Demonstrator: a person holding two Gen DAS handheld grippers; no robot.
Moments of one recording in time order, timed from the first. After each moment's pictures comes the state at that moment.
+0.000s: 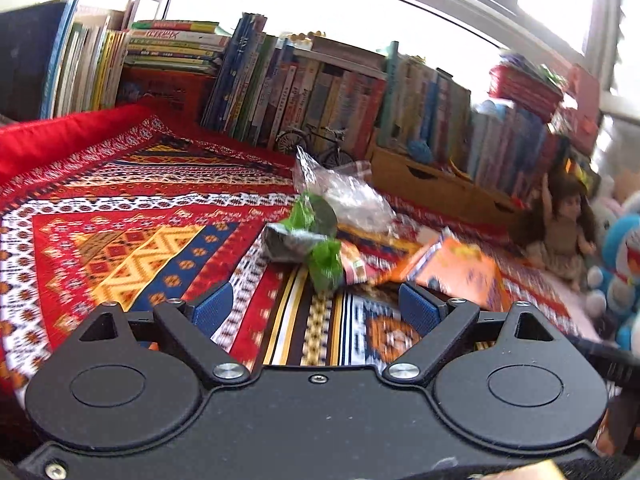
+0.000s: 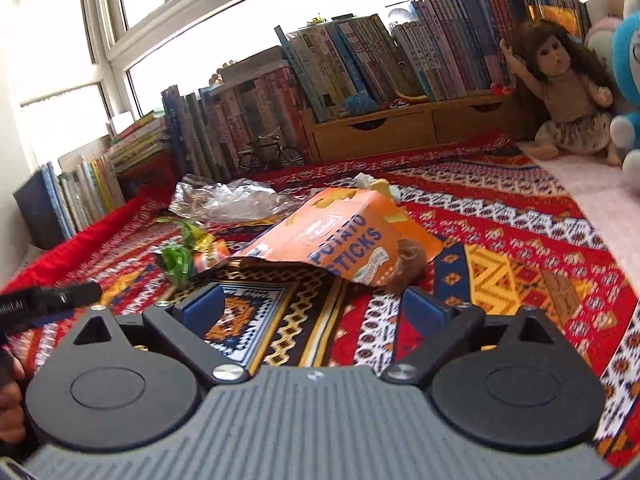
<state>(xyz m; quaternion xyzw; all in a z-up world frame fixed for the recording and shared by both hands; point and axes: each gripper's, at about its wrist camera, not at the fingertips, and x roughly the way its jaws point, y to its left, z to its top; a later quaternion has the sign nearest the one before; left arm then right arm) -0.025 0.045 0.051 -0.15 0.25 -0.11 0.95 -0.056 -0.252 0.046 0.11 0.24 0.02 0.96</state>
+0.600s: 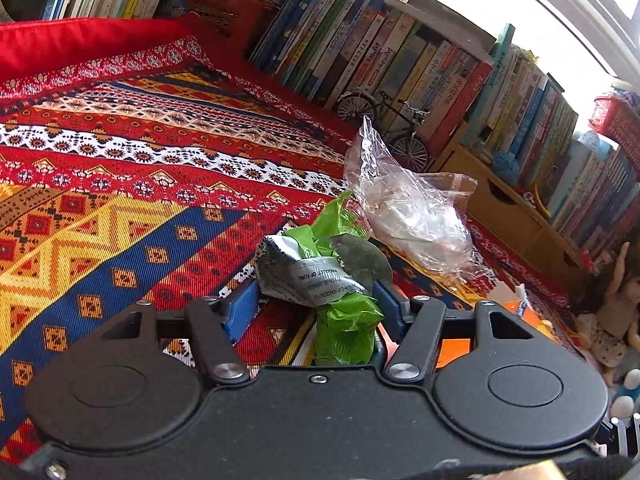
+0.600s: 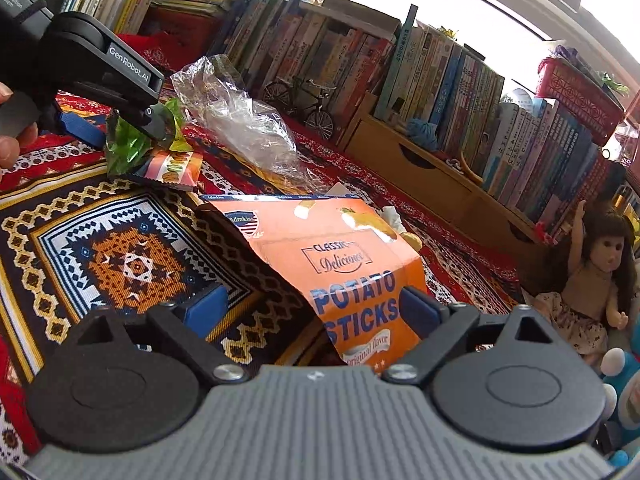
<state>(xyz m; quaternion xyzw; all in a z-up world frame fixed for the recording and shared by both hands) 0.110 0.030 0.001 -0.24 0.32 -0.02 0.92 0.028 -0.180 0.016 -0.23 0.28 0.02 0.93</state>
